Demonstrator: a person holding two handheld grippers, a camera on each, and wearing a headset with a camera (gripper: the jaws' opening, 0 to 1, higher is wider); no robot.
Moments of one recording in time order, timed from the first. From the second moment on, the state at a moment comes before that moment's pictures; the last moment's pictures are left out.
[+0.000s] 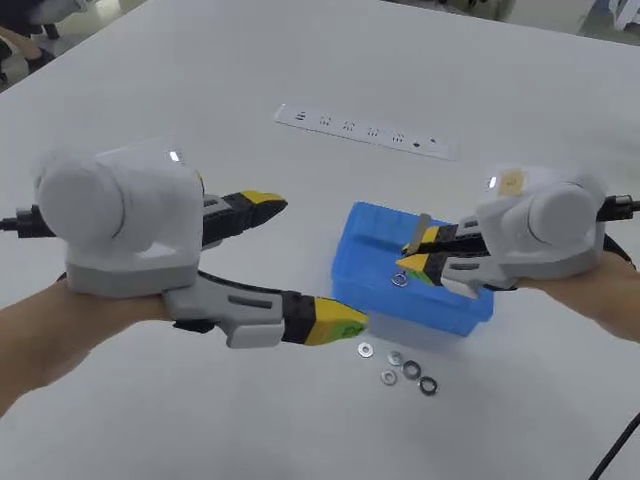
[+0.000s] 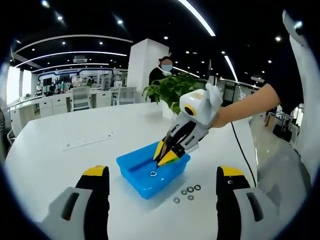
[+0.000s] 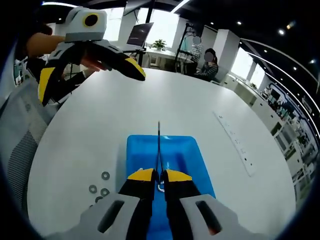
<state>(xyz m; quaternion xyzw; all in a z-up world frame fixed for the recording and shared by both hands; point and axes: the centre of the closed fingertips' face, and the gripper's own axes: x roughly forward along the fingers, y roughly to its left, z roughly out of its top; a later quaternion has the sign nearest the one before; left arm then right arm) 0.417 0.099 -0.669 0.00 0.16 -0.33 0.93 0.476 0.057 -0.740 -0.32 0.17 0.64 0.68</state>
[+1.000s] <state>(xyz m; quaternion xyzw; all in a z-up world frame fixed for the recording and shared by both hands) 0.461 0.024 -0.657 0.05 0.14 -0.50 0.86 0.465 0.055 -0.737 -0.33 0.17 0.67 0.65</state>
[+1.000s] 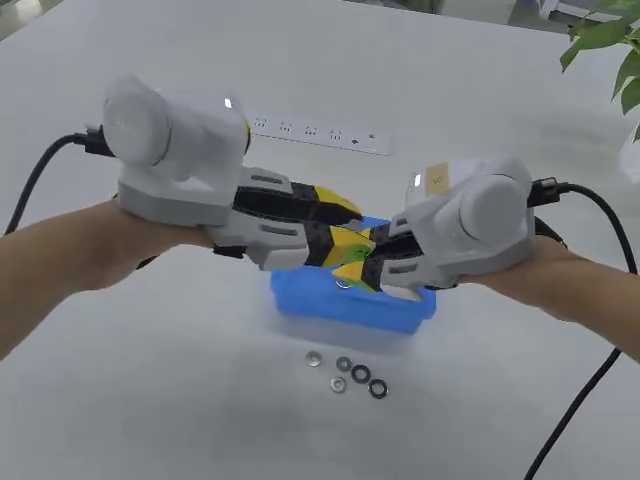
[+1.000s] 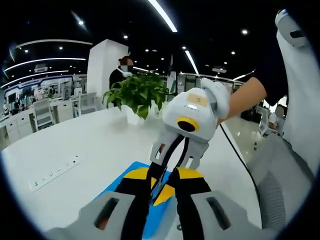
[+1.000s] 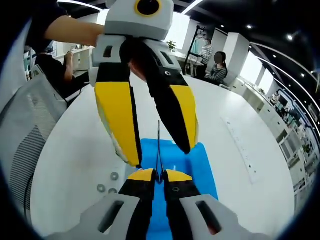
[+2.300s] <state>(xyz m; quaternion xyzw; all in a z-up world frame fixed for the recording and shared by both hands) 0.459 0.032 -0.623 0.17 0.09 -0.47 0.86 0.462 0.049 -0.705 -0.36 0.11 0.64 0.67</state>
